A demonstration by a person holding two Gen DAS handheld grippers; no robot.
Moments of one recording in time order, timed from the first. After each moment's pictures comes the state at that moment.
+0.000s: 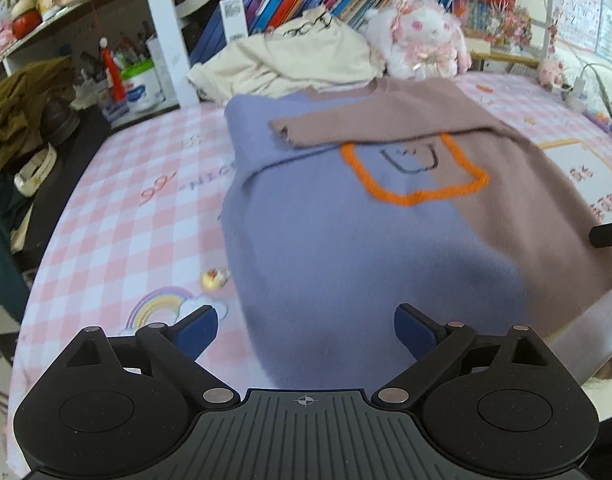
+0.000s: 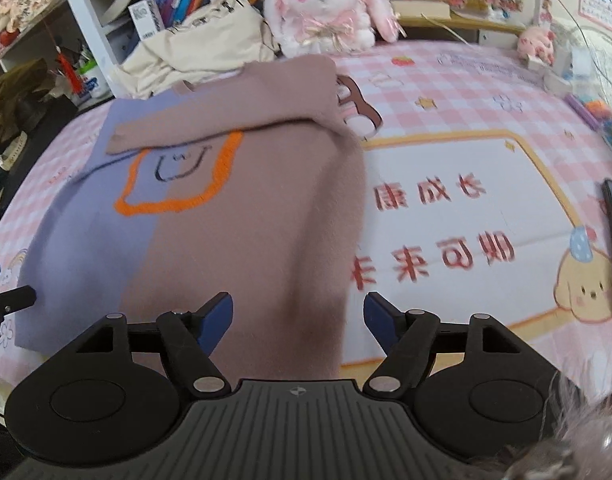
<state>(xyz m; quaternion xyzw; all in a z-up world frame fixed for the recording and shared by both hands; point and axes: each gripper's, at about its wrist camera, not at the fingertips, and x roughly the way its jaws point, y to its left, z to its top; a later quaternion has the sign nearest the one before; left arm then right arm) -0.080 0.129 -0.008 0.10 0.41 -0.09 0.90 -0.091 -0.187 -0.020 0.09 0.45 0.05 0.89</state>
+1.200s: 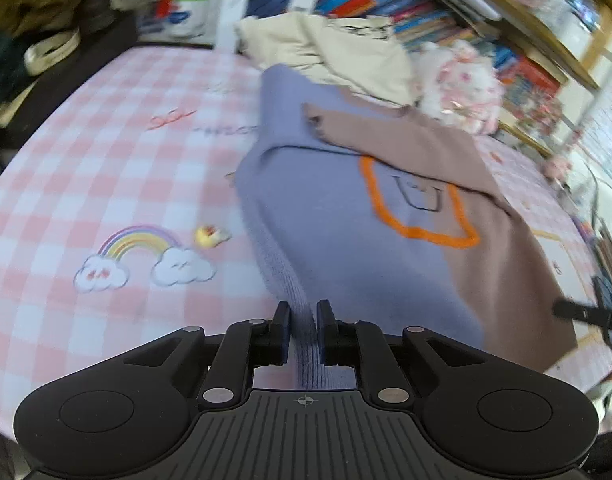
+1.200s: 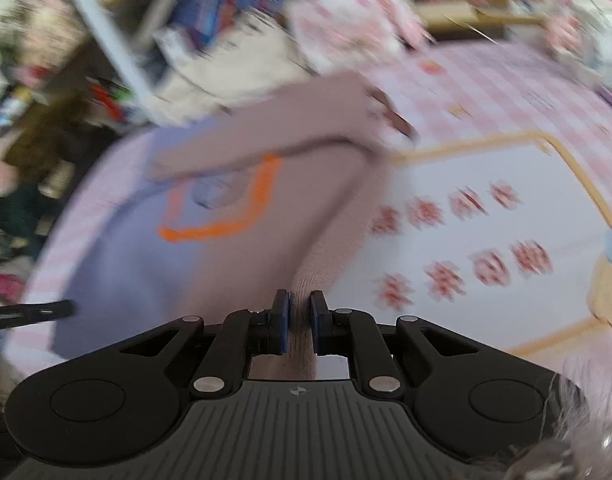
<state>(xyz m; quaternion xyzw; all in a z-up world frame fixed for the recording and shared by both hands) -0.070 0.172 -0.006 -0.10 0.44 -0.11 0.89 -0.086 -0.193 -0.009 0.14 0.42 0.12 0.89</state>
